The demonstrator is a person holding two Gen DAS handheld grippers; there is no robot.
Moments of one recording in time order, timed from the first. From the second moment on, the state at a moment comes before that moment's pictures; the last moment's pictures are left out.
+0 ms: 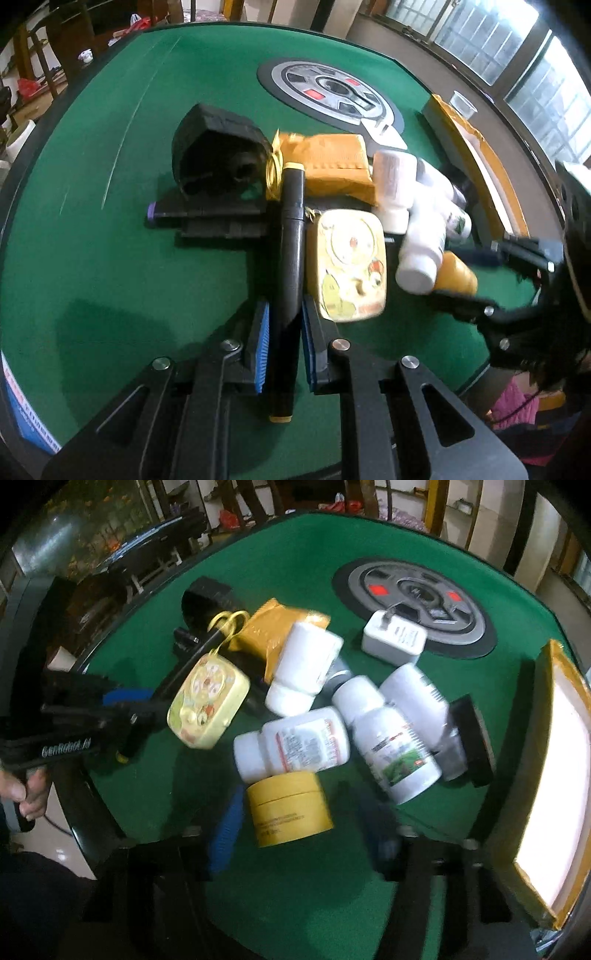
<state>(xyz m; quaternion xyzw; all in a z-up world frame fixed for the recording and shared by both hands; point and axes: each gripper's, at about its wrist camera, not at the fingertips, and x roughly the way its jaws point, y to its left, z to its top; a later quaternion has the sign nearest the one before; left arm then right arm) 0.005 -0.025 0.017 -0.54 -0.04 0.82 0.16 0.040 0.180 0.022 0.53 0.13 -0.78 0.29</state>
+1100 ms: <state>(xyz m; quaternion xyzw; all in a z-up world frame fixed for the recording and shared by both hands) 0.000 0.014 0.082 -0.49 -0.05 0.84 0.22 0.051 0.240 0.067 0.50 0.00 -0.83 0.24</state>
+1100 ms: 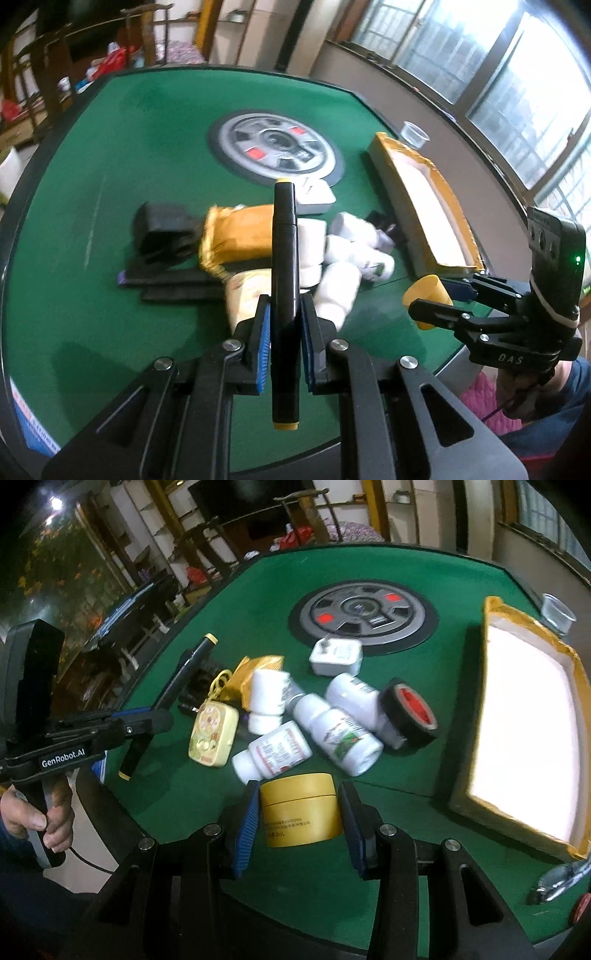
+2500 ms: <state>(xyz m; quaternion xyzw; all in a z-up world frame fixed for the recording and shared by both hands) -0.026 0.260 0.048 -0.55 0.01 0.77 0.33 0.004 0.425 0.035 0.53 -0.11 -0.83 0.12</state>
